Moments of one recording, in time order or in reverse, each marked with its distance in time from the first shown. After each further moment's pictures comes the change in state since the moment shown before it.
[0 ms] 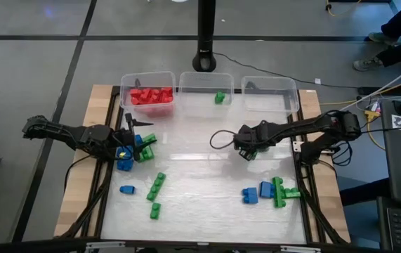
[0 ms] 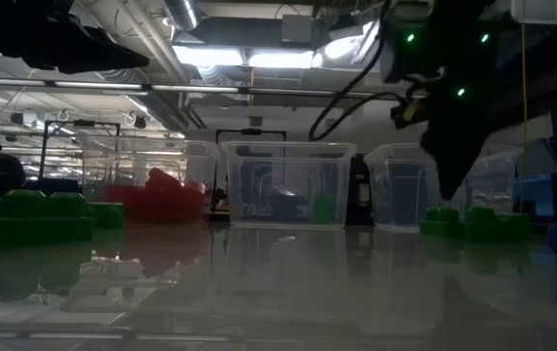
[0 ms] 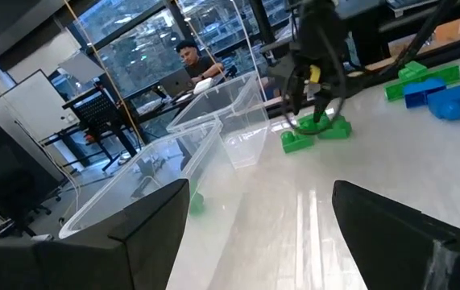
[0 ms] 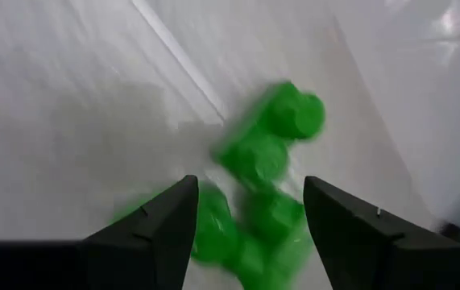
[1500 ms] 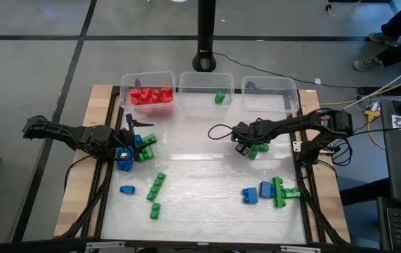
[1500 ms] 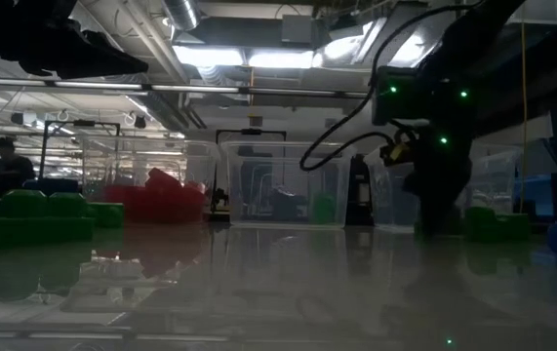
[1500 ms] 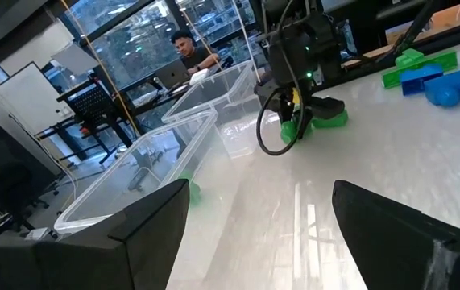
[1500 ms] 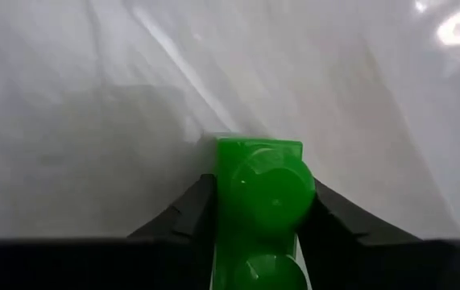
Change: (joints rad) left arm 0.000 0.003 0.000 -0.034 0.000 -0.012; right arm -0.139 0.079 -0.141 0.334 -0.010 -0.160
